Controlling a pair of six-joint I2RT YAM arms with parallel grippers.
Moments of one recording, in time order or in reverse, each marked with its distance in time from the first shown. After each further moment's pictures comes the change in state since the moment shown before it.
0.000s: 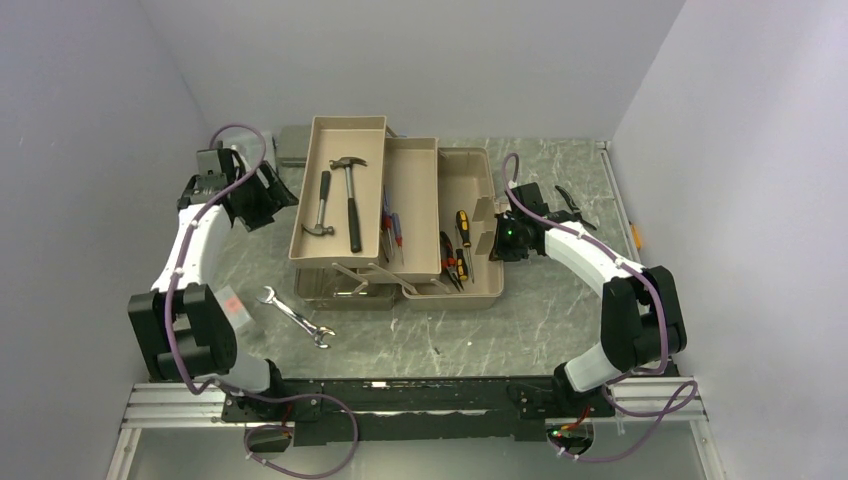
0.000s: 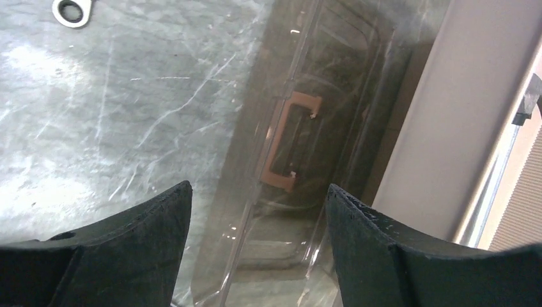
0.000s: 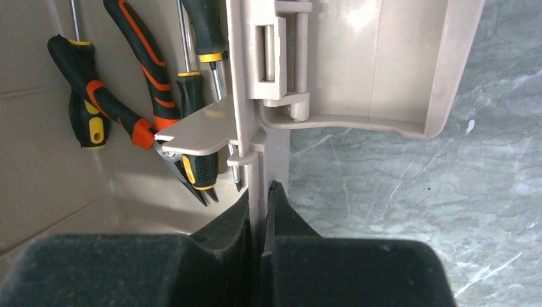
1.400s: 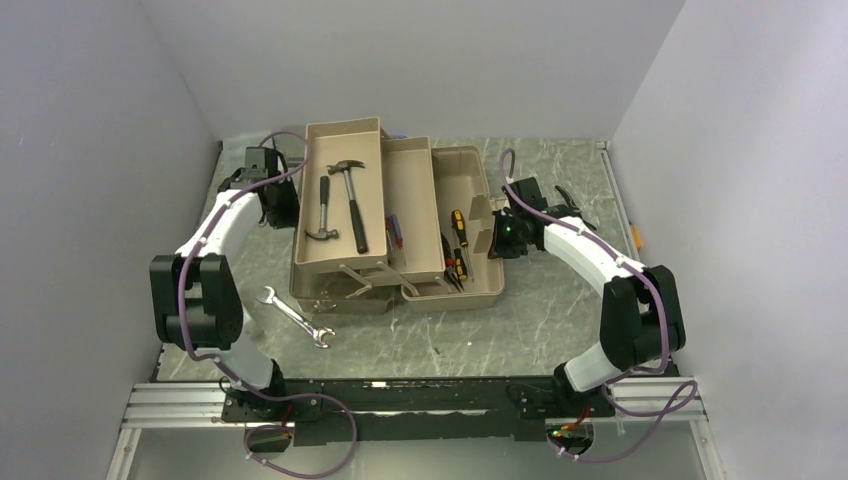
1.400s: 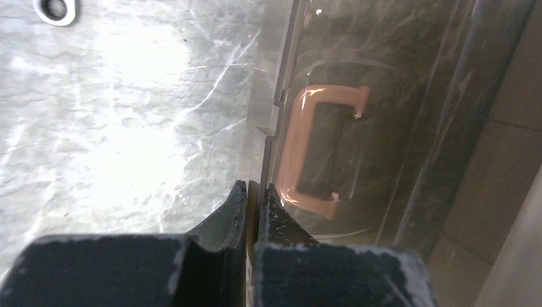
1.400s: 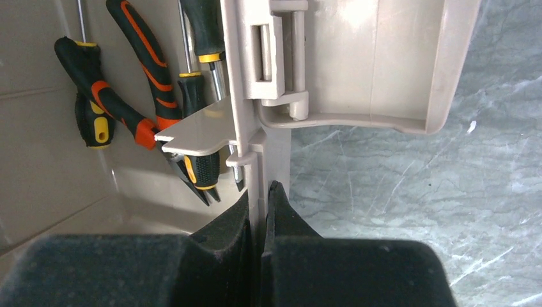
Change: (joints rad) left arm -0.161 0.189 0.029 0.003 -0.185 0.135; right arm 0.003 0.009 0.056 -0.064 -0.010 -0.027
